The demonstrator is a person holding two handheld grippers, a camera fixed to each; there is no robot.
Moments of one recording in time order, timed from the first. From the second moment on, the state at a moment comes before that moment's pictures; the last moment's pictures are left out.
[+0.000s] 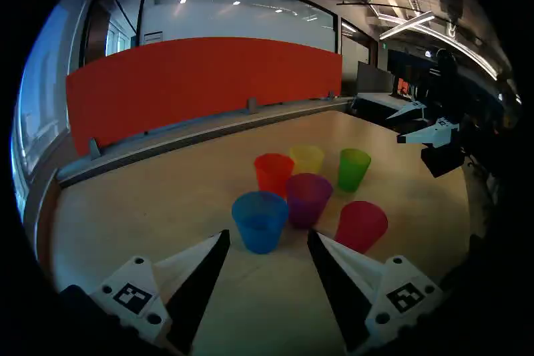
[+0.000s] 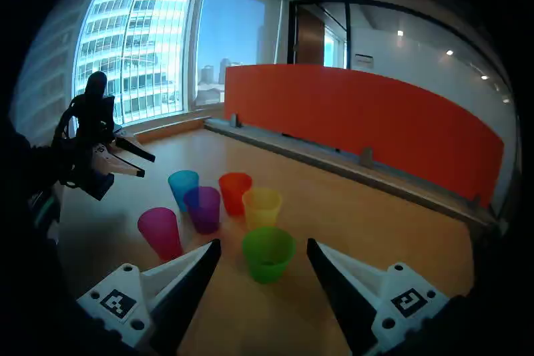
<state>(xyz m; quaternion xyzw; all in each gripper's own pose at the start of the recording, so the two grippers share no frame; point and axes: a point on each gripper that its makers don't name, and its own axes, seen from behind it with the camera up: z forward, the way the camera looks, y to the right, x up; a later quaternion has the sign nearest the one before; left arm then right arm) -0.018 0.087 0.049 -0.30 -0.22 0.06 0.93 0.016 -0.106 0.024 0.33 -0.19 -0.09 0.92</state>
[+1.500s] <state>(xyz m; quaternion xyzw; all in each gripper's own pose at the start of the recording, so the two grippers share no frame) -0.093 0.112 0.103 -0.31 -0.33 0.10 0.88 -0.021 -0.114 0.045 0.33 -0.22 -0.11 0.91</state>
